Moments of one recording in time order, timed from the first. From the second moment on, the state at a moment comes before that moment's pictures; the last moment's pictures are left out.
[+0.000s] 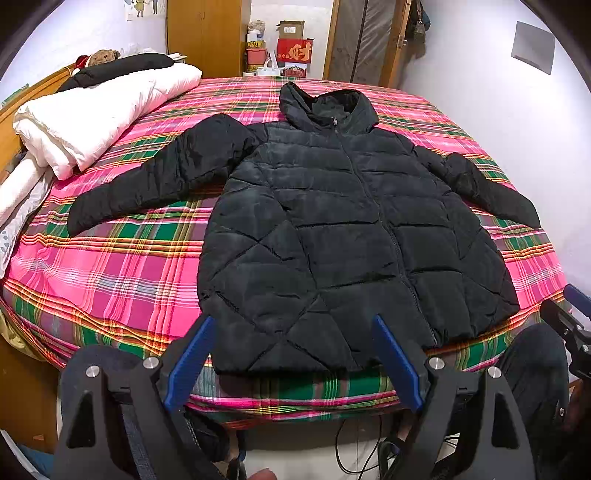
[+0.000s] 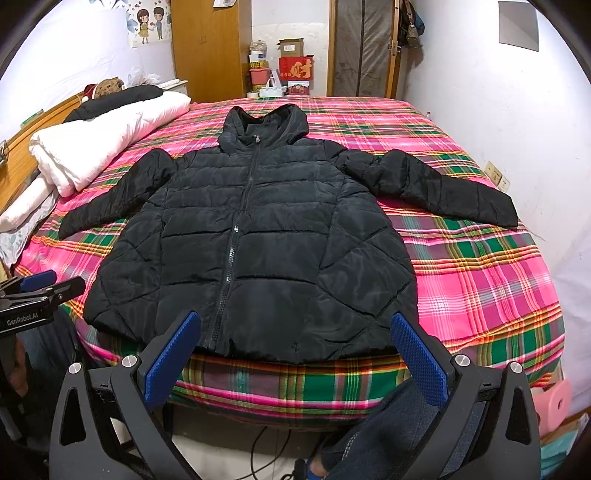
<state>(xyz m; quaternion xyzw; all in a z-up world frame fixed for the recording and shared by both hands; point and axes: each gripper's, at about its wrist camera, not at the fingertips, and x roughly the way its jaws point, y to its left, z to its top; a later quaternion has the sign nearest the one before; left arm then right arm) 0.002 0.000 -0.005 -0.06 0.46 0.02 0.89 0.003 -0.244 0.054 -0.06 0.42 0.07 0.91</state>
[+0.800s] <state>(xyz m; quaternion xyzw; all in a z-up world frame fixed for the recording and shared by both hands) 0.046 0.052 -0.031 -0.11 0.47 0.02 0.88 0.053 -0.207 0.030 -0.07 0.44 0.10 0.89</state>
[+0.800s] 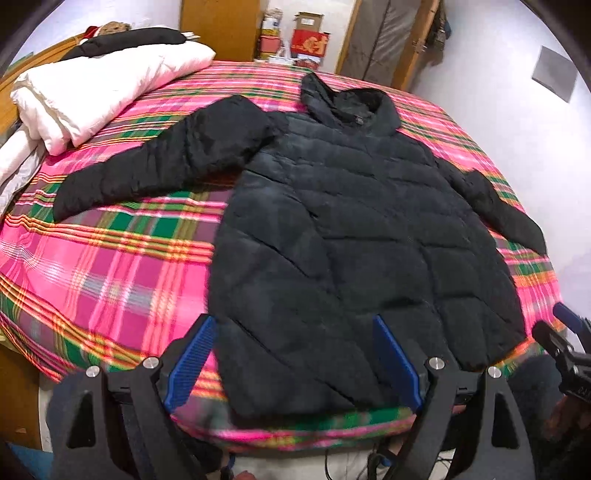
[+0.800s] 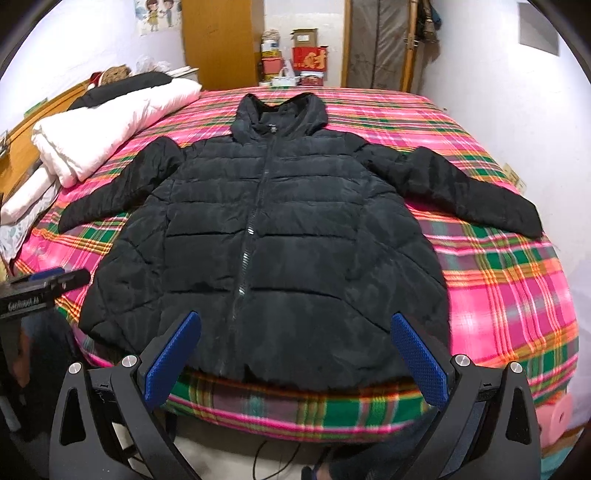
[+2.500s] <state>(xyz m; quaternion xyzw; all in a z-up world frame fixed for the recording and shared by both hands) 0.200 0.318 -0.024 -0.22 0.31 0.18 0.91 0.219 -0.135 -0.023 -0.11 0.45 0.14 0.88</state>
